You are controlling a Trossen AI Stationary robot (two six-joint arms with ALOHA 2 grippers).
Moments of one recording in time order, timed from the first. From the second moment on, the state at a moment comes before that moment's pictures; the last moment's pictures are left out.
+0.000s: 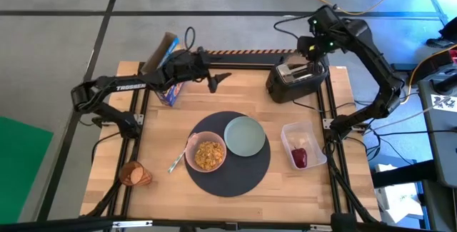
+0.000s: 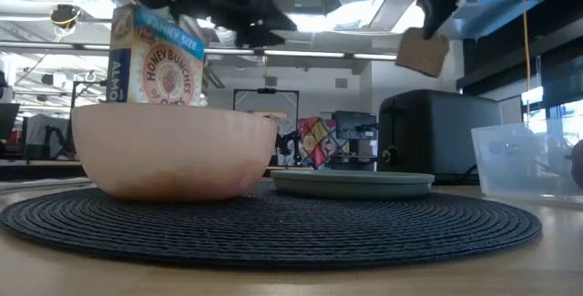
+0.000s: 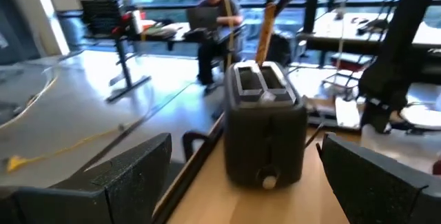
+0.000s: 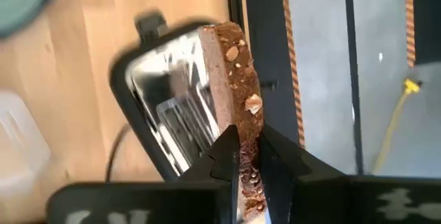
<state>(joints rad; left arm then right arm) 0.49 1.43 0.96 0.36 0.09 0.06 -0.84 1.45 1.83 -1.46 -0.02 -0.81</state>
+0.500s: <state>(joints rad) 0.47 1.72 1.33 0.34 0.30 0.08 -0.68 1.45 1.84 -1.13 -0.32 -0.61</state>
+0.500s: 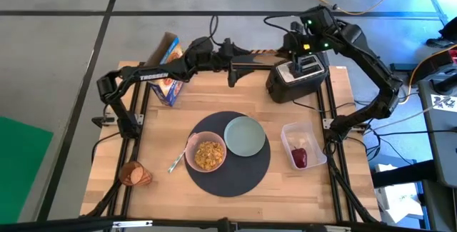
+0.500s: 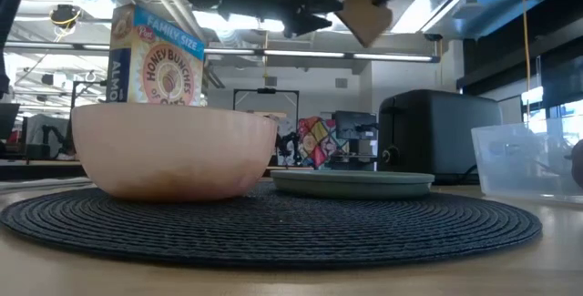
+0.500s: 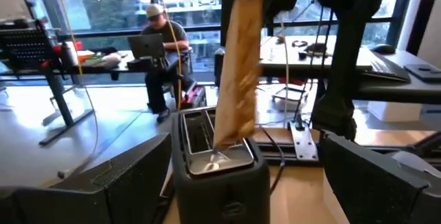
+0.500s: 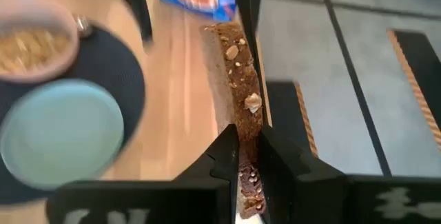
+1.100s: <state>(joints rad) 0.39 1.71 1.34 0.38 0.23 0.03 -0.57 1.46 1.84 -1.01 -0.37 -0.51</state>
